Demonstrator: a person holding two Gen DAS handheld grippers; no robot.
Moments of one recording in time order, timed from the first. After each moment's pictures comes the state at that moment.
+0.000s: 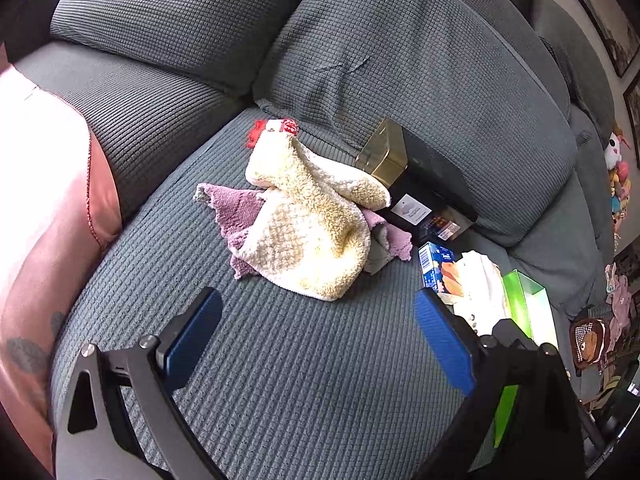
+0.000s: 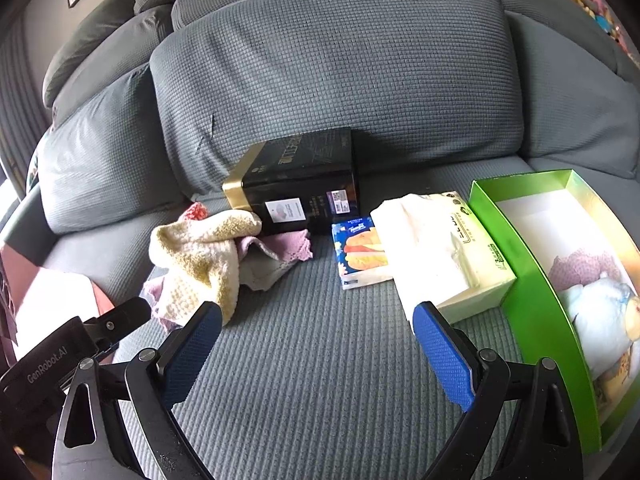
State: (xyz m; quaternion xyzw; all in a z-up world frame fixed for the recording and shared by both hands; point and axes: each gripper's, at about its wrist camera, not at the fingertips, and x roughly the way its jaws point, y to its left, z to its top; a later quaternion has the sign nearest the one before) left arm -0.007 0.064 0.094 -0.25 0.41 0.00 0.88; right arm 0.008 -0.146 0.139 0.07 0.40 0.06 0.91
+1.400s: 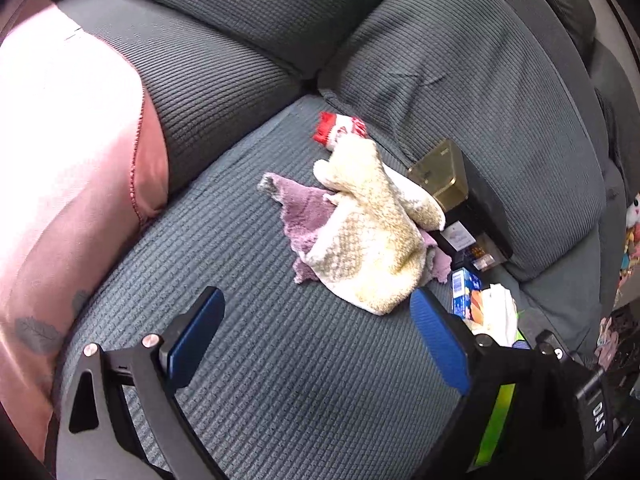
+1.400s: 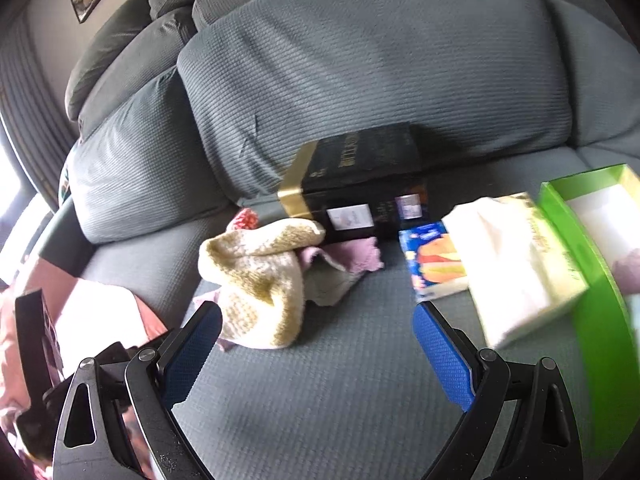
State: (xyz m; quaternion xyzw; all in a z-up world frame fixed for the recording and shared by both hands) left arm -0.005 0.113 0.078 -0.33 0.43 0.06 0.84; right arm 0.041 -0.111 0.141 0.13 0.42 0.14 0.89
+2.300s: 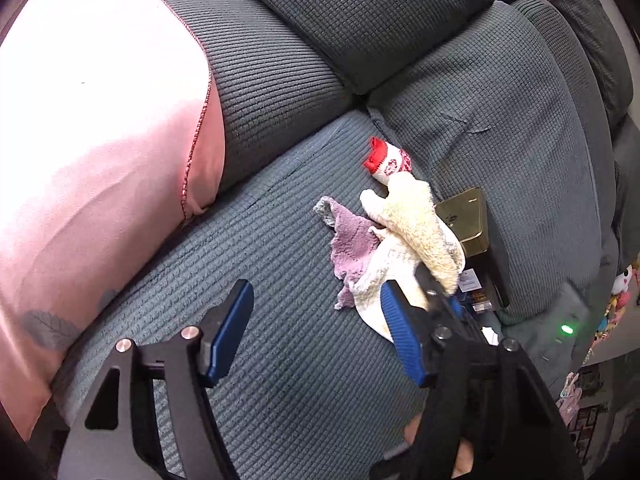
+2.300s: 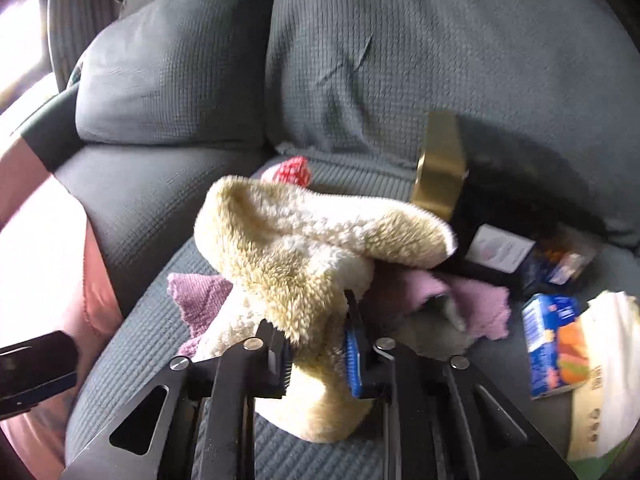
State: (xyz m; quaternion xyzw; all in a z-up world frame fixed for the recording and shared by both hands) left arm -0.014 0.163 0.072 -0.42 0.43 0.09 0.79; right arm 0.097 0.000 0.080 -0.06 0.41 0.19 0.89
